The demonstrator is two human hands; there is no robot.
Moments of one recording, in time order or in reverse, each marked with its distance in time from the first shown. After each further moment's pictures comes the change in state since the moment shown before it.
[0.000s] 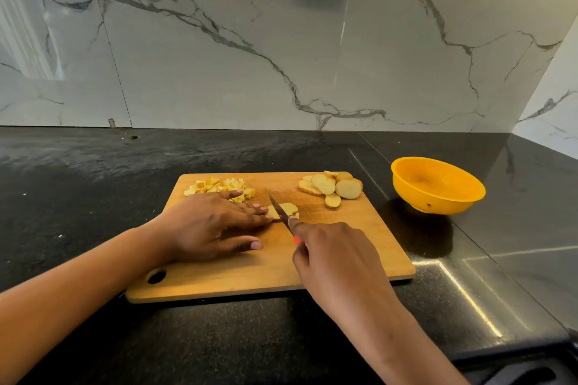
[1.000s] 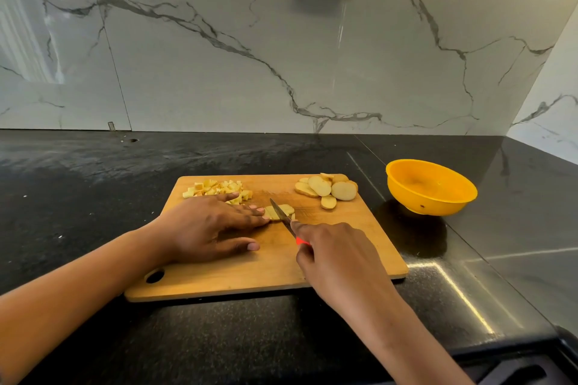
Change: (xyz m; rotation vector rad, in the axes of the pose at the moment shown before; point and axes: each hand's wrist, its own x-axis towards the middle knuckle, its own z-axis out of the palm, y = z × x) left_hand -0.001 0.001 0.001 -0.011 -0.006 -0.024; right_hand -0.001 0.011 -0.004 0.055 -0.012 0.020
